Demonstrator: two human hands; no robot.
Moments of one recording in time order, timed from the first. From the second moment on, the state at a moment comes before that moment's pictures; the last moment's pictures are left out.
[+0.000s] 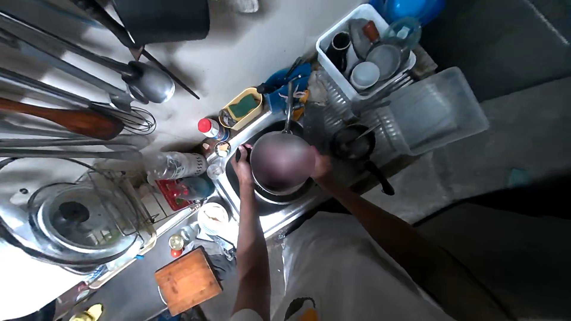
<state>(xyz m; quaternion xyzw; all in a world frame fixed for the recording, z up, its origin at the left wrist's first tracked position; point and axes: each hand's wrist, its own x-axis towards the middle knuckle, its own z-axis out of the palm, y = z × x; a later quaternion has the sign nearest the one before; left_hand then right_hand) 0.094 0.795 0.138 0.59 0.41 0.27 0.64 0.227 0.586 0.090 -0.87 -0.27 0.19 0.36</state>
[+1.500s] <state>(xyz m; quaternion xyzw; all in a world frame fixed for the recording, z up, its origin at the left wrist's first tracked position) 0.053 0.702 0.080 0.27 0.61 0.06 0.74 0.232 0.584 0.105 -0.91 -0.24 0.28 0.17</state>
